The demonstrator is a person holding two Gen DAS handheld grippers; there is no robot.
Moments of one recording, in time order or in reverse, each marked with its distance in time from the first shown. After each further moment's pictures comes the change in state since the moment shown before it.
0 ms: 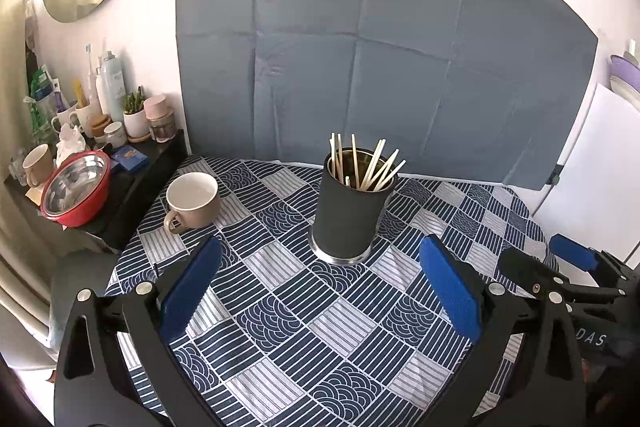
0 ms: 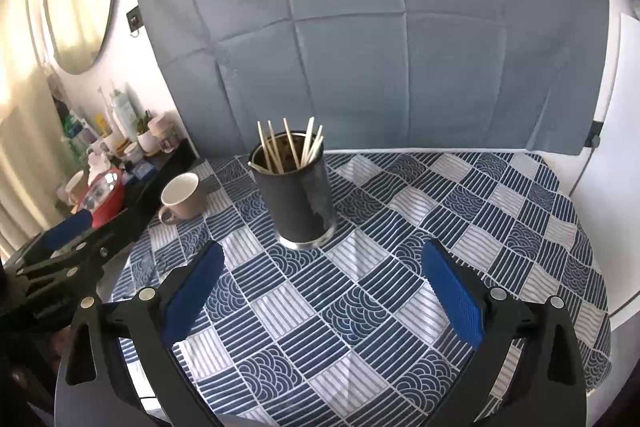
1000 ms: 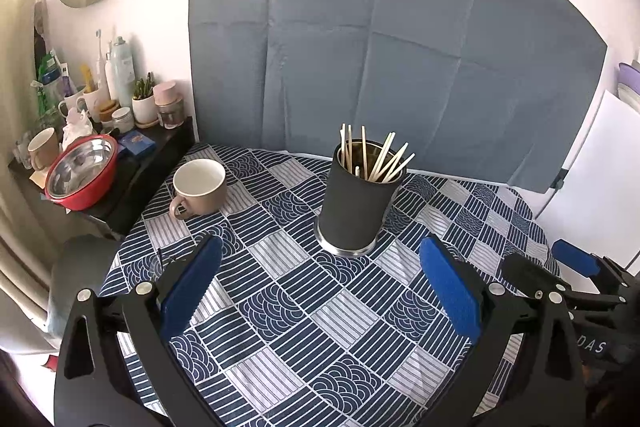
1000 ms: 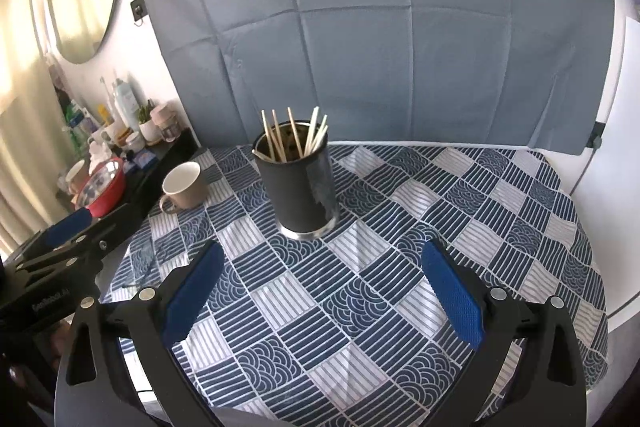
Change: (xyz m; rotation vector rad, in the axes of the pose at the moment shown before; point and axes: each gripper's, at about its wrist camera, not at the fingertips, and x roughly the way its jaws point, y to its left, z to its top) left arm -0.002 0.007 -0.007 -0.044 0.022 0.014; right arm 0.000 0.002 -0.004 -0.017 0.029 0.004
